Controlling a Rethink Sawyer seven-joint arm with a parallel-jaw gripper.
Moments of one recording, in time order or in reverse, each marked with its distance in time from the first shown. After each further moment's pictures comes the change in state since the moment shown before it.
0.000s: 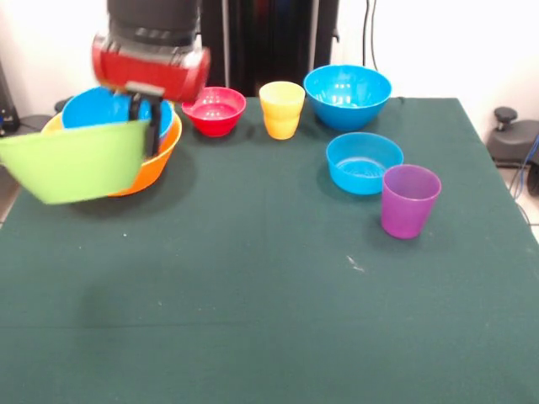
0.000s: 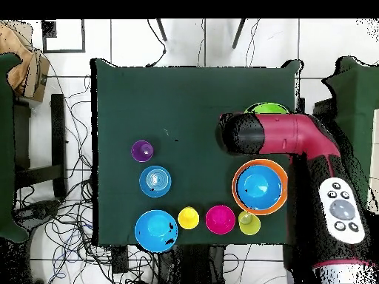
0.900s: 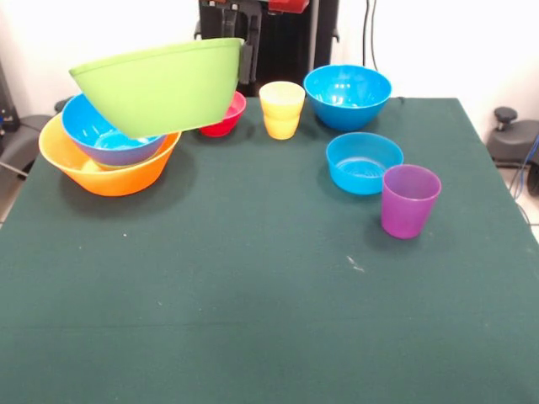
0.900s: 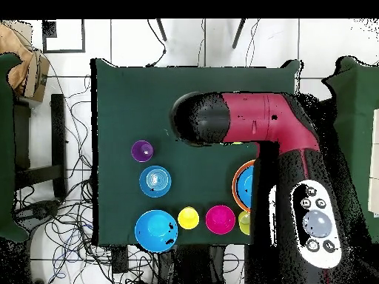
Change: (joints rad) arm 0.119 -0.128 0.000 -0.025 0.151 0.195 0.000
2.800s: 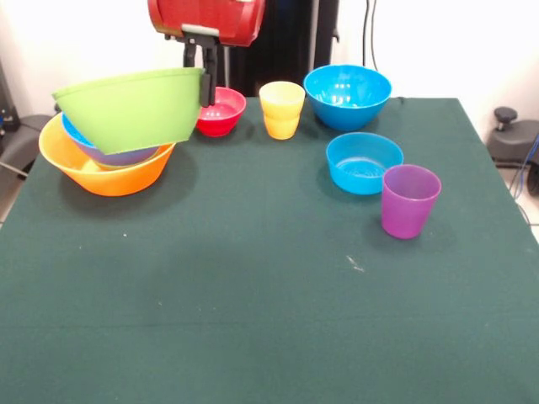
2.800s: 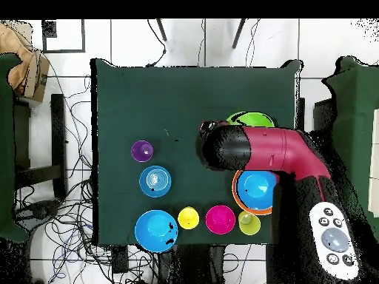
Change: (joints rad) arm -0.085 0.001 -0.033 0.190 0.006 -0.244 0.000
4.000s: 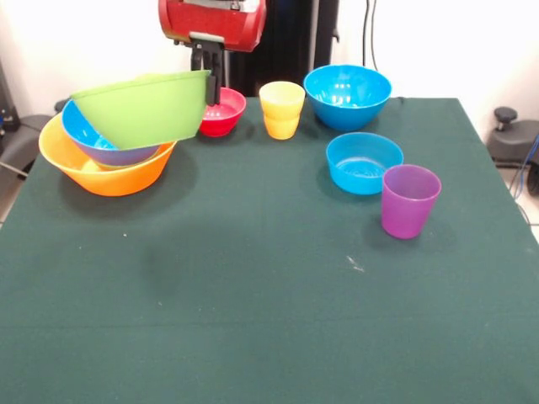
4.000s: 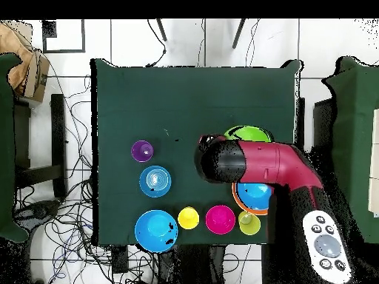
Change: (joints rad) arm 0.015 0.001 -0.040 0.073 -0.004 -0.041 0.000
